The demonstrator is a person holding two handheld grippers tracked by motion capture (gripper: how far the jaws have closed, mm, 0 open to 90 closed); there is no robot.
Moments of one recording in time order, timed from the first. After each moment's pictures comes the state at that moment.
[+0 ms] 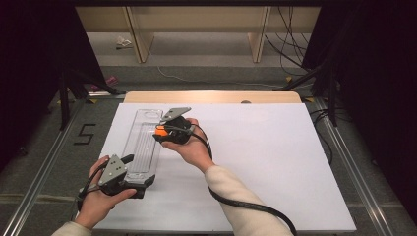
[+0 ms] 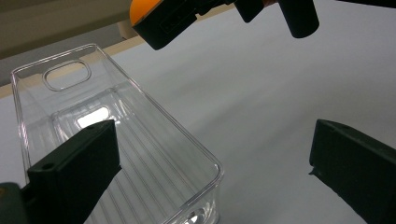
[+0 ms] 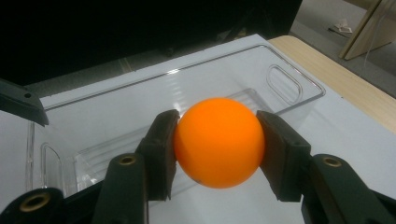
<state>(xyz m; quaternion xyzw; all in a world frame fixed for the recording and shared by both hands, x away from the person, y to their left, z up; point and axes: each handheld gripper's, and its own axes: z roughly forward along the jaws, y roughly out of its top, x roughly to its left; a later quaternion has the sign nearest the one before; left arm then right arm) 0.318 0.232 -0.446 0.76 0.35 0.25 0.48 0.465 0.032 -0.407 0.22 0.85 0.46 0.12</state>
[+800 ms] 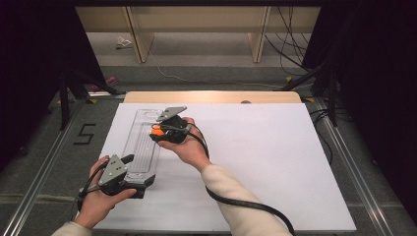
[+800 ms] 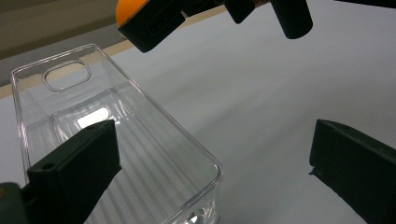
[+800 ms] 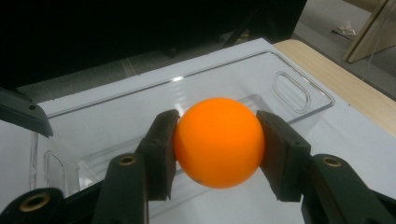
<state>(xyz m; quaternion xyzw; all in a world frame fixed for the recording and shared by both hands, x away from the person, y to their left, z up) 0.318 0.232 -0.446 0.76 0.35 0.25 0.48 0.465 0.042 -0.405 0.21 0.86 0.46 0.12</state>
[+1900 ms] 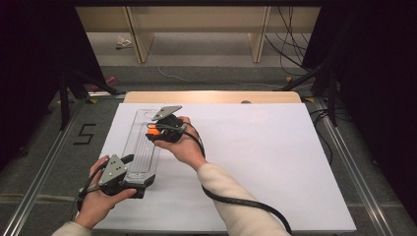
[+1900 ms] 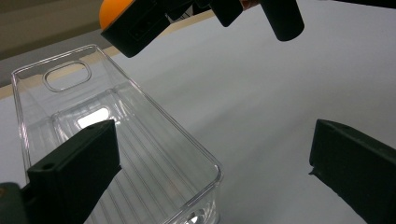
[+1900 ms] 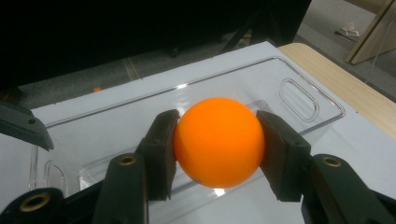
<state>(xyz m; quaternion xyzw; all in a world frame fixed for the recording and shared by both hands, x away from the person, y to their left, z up) 0.318 0.232 -0.446 0.77 0.35 0.25 0.48 0.467 0.053 -0.404 0.21 0.86 0.46 0.12</state>
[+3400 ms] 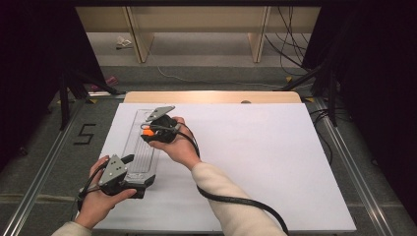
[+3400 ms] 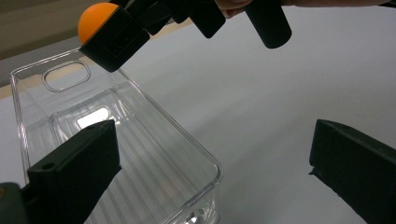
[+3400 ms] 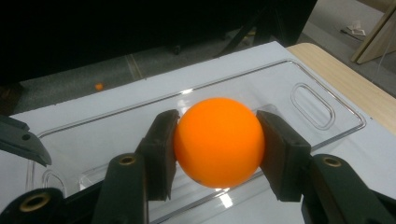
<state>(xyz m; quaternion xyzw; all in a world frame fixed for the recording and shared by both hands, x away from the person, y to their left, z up) 0.318 0.232 -0.446 0.77 0.35 0.25 0.48 0.469 0.069 -0.408 0.20 0.86 0.45 0.11</state>
